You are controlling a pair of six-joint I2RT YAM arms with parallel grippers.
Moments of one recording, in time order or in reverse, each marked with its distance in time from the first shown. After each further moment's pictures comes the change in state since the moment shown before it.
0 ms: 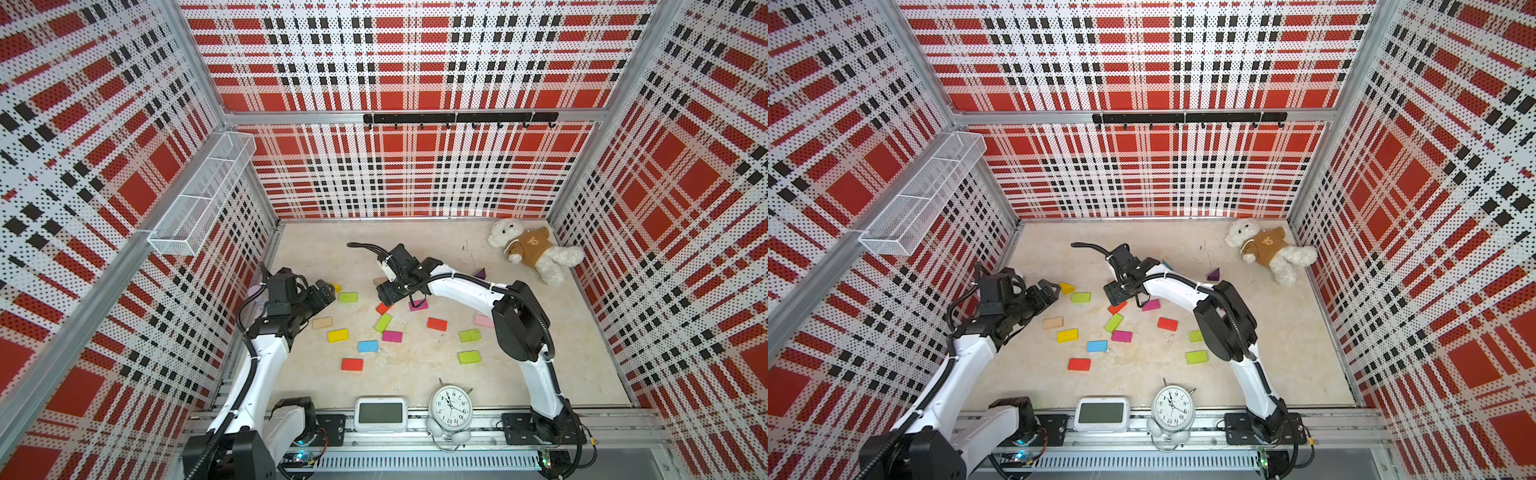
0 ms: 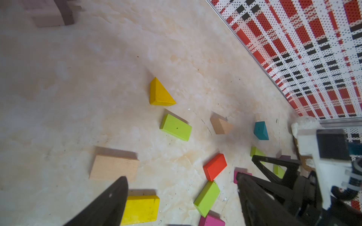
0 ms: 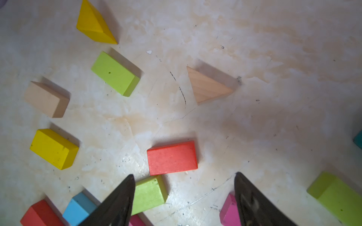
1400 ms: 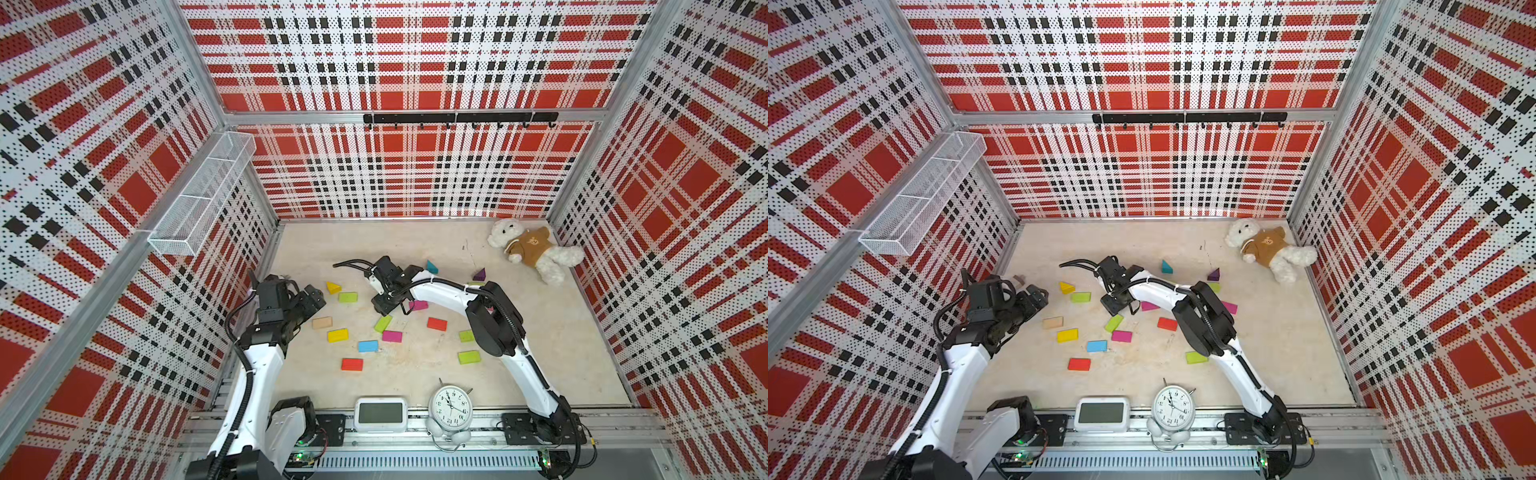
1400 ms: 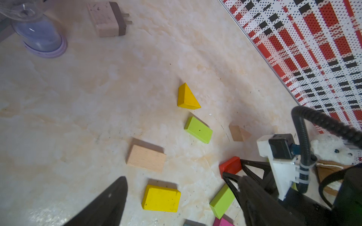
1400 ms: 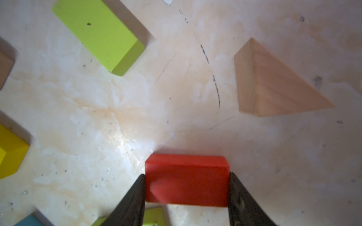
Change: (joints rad) left arm 0.090 -0.077 0.000 -0.113 -0.051 0.018; right arm 0.044 0.200 0.154 -0.061 0.013 -0.097
